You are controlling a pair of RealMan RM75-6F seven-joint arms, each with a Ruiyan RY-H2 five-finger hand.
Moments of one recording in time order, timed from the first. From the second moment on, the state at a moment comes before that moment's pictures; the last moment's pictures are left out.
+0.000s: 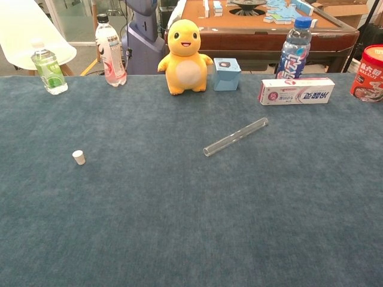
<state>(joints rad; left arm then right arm) -0.11 -1.16 -0.06 -1.69 1.47 1.49 0.24 0.13 -1.11 0.09 -1.58 -1.50 1.44 -0.02</state>
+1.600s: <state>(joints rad) -0.08 -1.15 -0.06 -1.67 1.48 1.54 0.18 0.83 -1.33 0.21 -1.32 -1.45 0.72 -0.03</state>
